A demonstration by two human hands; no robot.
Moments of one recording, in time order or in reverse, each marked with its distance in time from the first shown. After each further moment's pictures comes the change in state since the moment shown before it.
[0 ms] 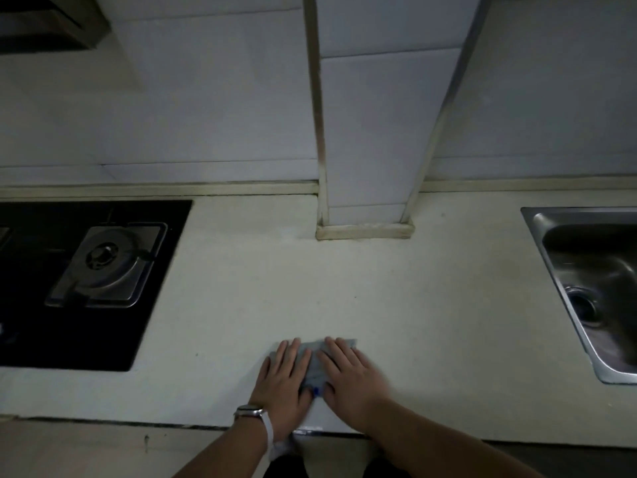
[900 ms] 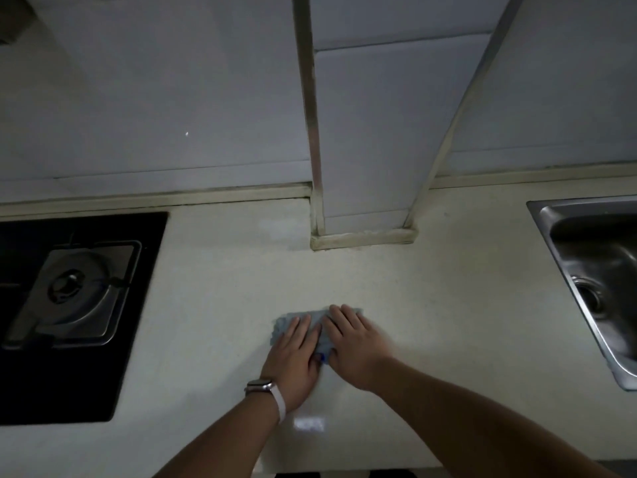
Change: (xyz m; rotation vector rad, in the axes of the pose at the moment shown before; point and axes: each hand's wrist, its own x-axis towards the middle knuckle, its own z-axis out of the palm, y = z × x) left_hand 0.097 -0.016 -0.029 -0.232 0.025 0.083; right_hand 0.083 0.026 -0.059 -0.055 0.029 0.040
